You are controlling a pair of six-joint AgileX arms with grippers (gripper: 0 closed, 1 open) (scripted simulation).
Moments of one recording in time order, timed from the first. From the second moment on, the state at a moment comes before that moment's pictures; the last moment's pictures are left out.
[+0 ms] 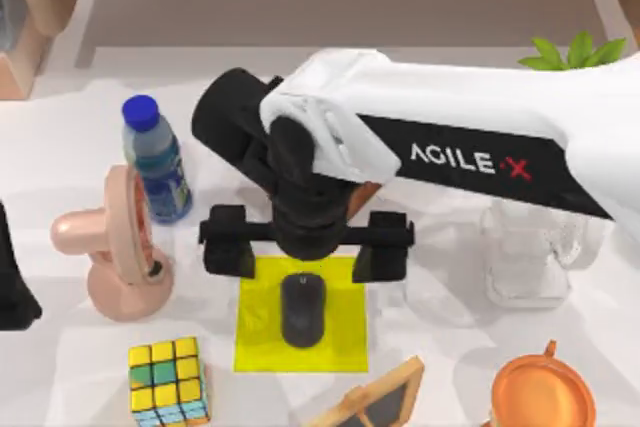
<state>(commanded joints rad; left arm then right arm) 0.00 0.00 0.00 0.00 0.00 0.00 0.88 2.21 1.73 -0.96 0.07 0.91</state>
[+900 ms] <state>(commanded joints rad) 0.00 0.00 0.00 0.00 0.00 0.00 -0.02 1.68 1.18 0.19 -0.27 1.15</state>
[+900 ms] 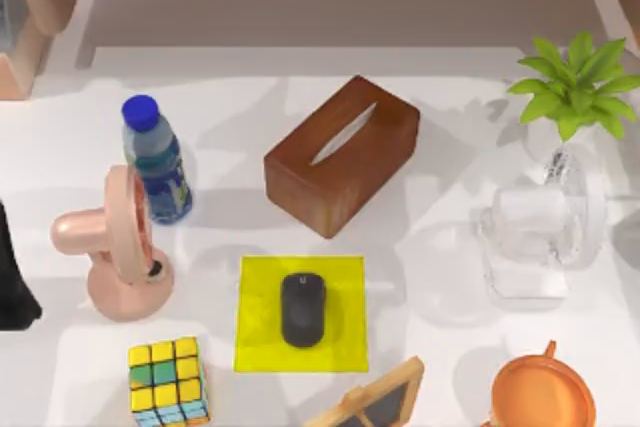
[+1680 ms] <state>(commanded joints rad) 0.00 0.00 0.00 0.00 0.00 0.00 -0.79 1.76 0.54 1.34 -0.61 1.48</state>
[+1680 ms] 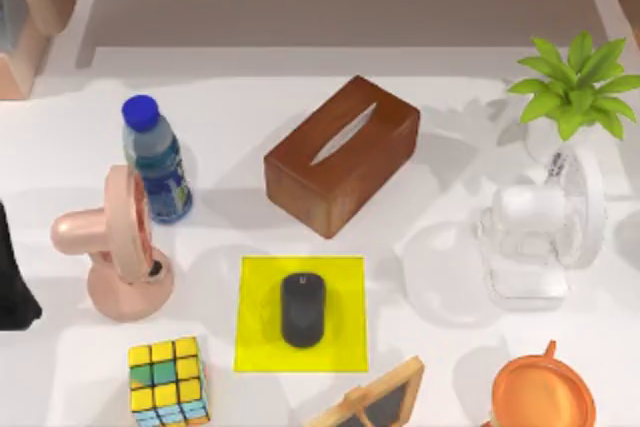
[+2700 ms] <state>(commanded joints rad) 0.00 0.00 0.00 0.00 0.00 0.00 -0.72 2.01 0.48 1.55 -0.69 1.59</state>
